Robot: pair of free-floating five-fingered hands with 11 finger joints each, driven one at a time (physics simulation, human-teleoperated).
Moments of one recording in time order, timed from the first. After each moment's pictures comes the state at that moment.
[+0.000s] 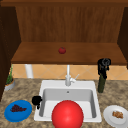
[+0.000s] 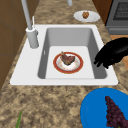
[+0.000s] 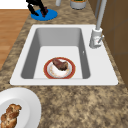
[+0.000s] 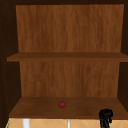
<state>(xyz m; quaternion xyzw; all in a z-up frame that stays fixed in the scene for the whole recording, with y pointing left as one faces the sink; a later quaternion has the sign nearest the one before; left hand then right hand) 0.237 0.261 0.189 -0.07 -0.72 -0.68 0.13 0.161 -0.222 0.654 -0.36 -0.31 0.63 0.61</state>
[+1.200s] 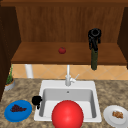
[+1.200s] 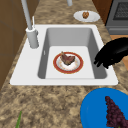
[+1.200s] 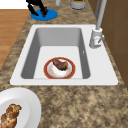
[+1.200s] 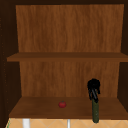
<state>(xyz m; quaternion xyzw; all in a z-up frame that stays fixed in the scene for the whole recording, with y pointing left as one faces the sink) 0.237 0.261 0.189 -0.07 -0.72 -0.68 0.13 0.213 -0.148 0.820 -0.37 -0.29 0.65 0.60</state>
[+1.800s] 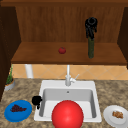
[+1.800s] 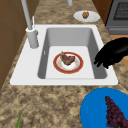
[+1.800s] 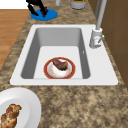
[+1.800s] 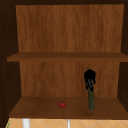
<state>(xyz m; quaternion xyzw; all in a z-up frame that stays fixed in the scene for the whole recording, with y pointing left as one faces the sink) 0.237 0.261 0.189 -0.07 -0.72 -0.68 0.13 0.313 -0.136 0.850 -0.37 -0.29 0.64 0.61</state>
